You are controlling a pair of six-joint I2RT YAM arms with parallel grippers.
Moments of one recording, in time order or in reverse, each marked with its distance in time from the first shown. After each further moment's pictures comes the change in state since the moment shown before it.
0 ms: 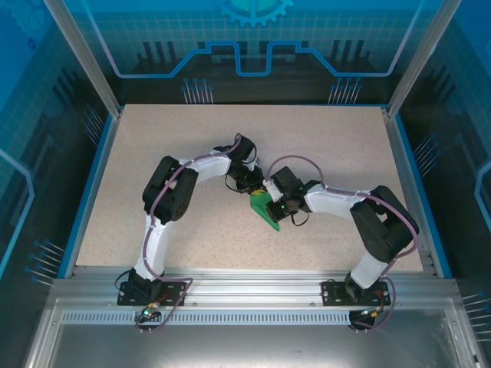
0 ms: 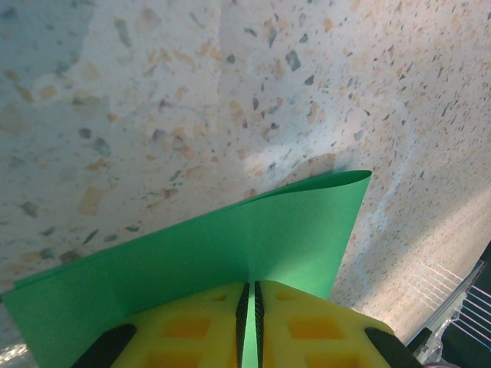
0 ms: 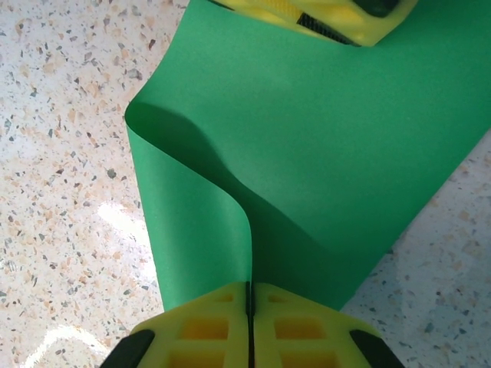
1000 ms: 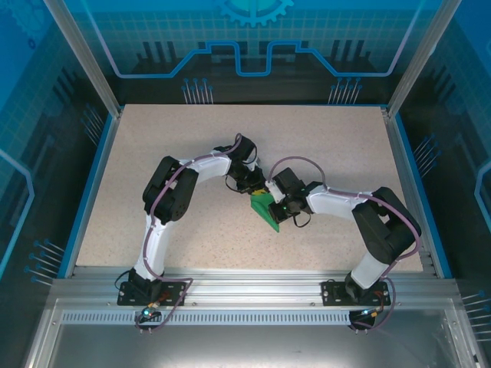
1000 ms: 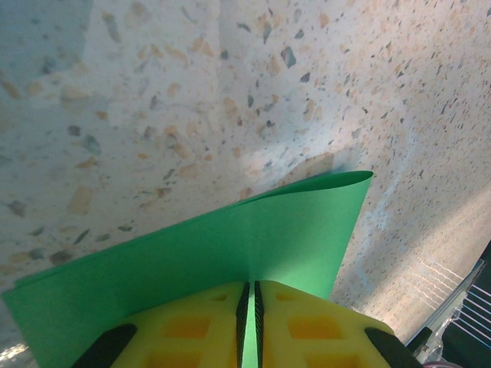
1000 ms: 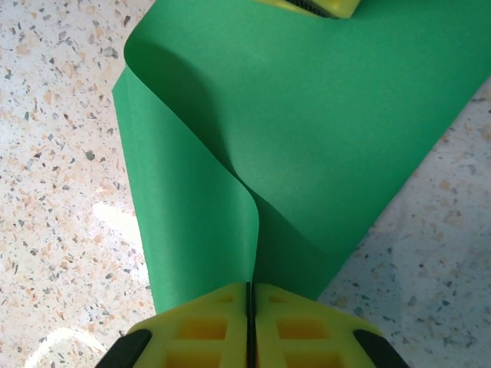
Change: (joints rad) left arm -0.003 0.000 0.000 0.000 0.000 0.000; right arm -0.009 -0.017 -0.024 -0.008 0.014 0.004
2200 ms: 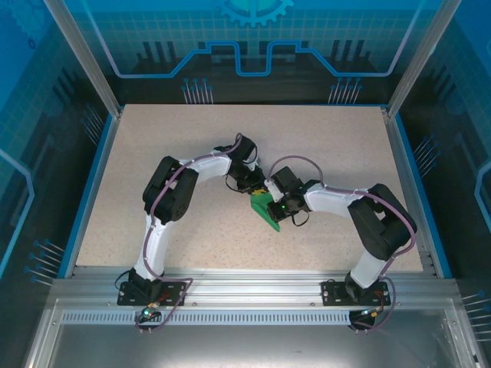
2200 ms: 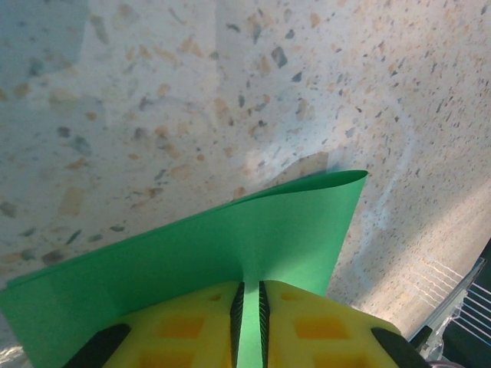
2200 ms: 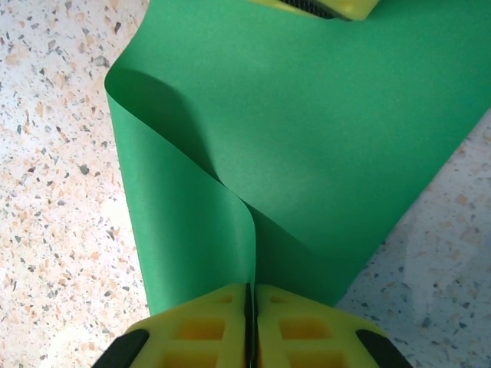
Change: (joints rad) left arm -0.001 0.000 0.008 -0.005 0.000 0.007; right arm -0.003 0.041 0.028 -0.008 -0.018 0.022
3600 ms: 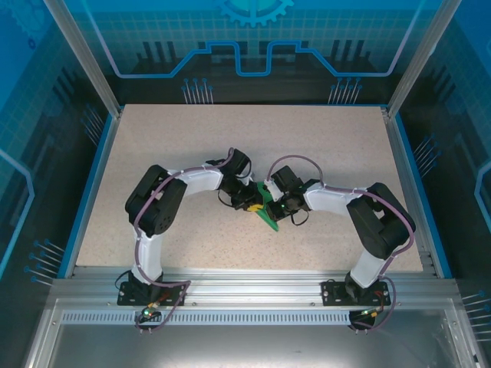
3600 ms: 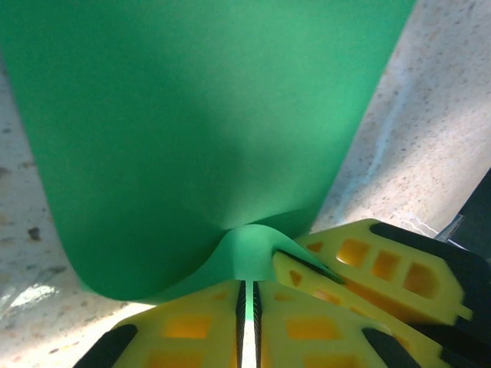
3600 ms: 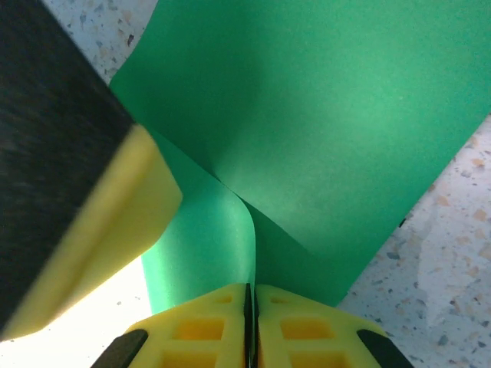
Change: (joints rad) left arm -0.039 -0.209 -0.311 0.092 0.072 -0.118; right arm -0.006 0.013 0.005 0.015 -0.034 0.004
